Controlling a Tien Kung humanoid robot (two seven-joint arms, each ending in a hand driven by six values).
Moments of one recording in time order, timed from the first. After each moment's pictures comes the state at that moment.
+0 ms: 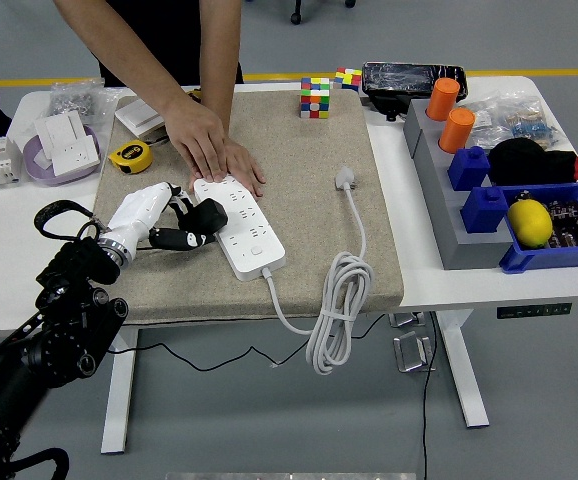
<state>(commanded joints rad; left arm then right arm) -0.48 0.00 -1.35 -0.76 2.27 0.12 -0.14 0.14 -0.36 0.05 0.38 0.38 -0.34 -0.09</state>
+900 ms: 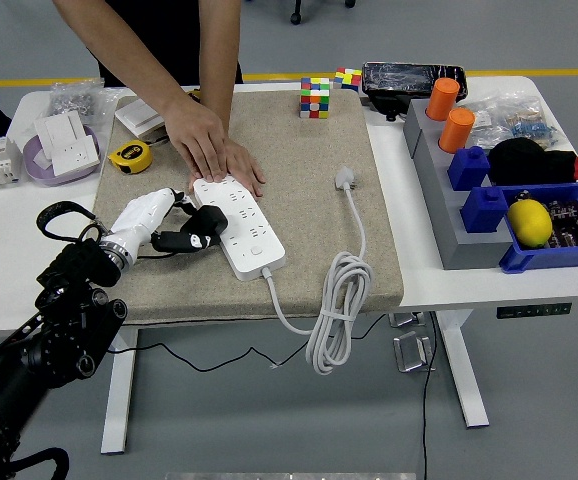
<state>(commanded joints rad) -0.48 0.00 -1.36 -0.75 2.27 0.09 -0.15 0.14 -0.36 0.06 0.38 0.39 -0.34 -0.09</state>
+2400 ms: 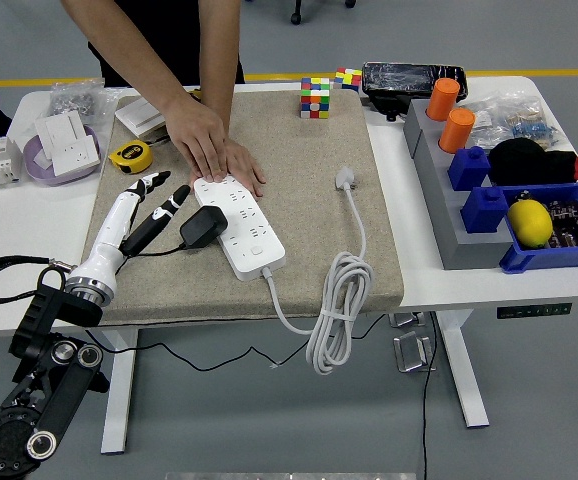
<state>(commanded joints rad) -0.10 0.00 -1.37 -1.38 1.84 0.13 0.05 0.13 -0.35 0.07 0.38 0.39 -0.34 -0.09</state>
